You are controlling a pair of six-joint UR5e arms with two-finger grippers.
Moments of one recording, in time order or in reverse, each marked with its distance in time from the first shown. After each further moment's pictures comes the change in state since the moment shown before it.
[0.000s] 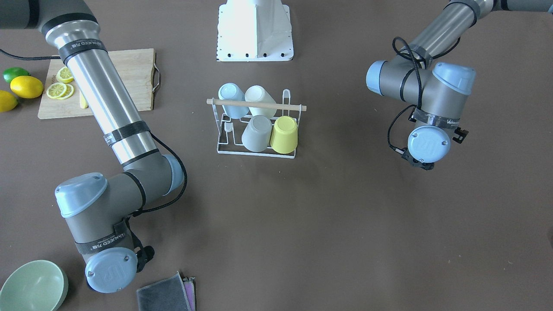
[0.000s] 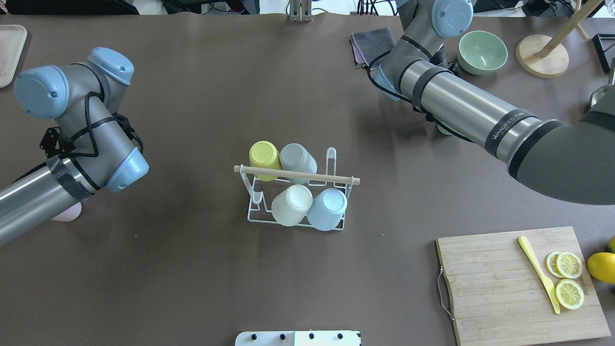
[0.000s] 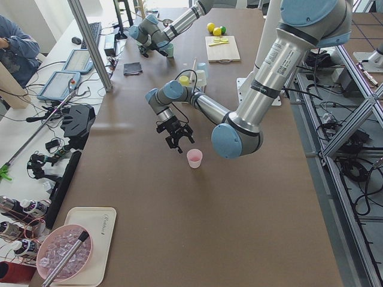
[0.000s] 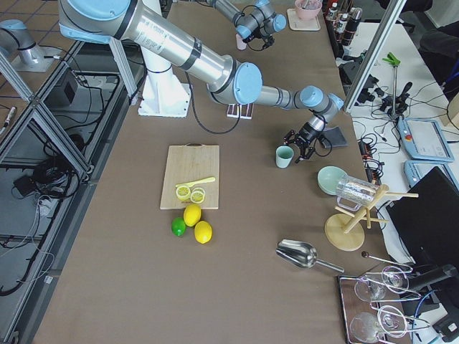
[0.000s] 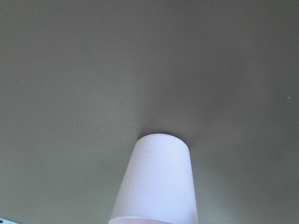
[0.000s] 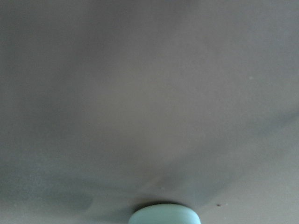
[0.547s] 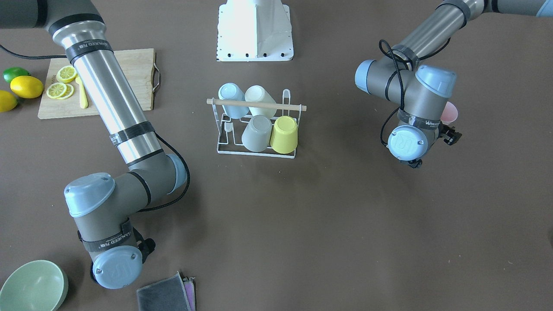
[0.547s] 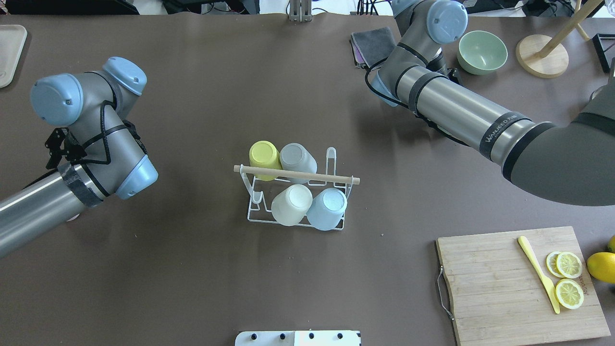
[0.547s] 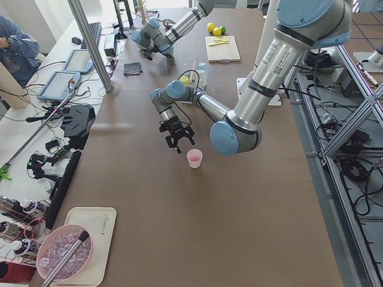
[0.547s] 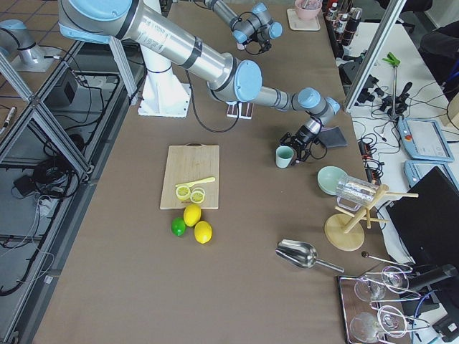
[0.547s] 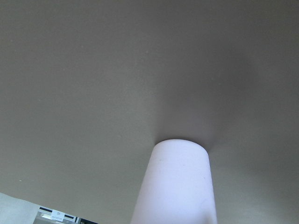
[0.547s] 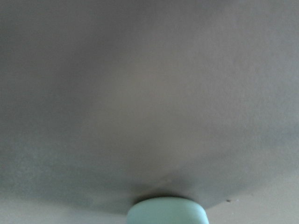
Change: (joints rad) left arm 0.057 -0.009 0.019 0.005 0.073 0.020; right arm -0.012 0.019 -0.054 -0.033 -0.027 -0.069
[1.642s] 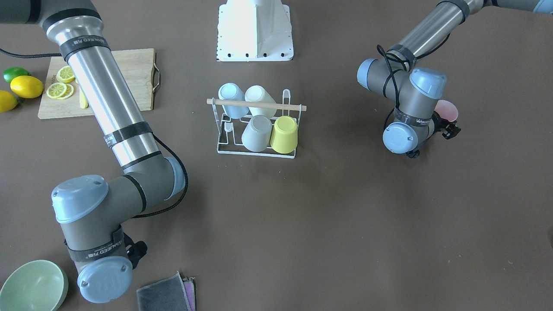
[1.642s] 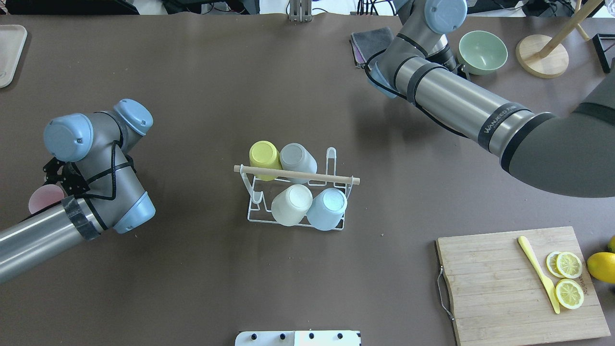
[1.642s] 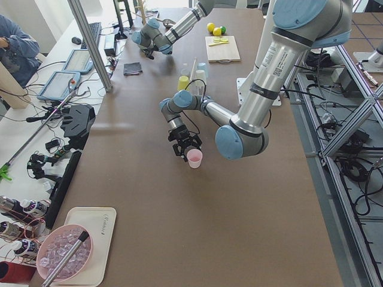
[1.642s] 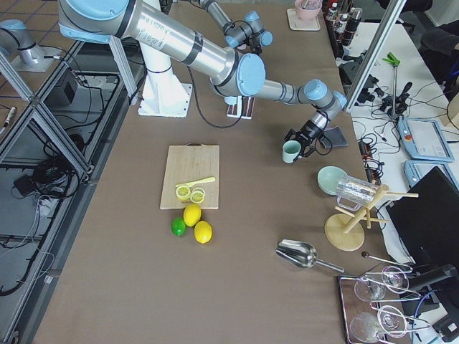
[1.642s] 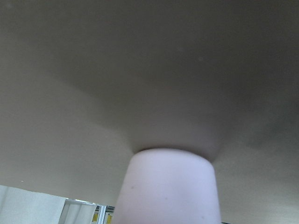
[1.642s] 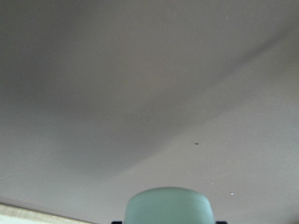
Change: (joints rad) left arm 0.070 0.095 0.005 -0.028 0.049 0.055; right arm 0.060 0.057 0.027 -0.119 -0.011 -0.110
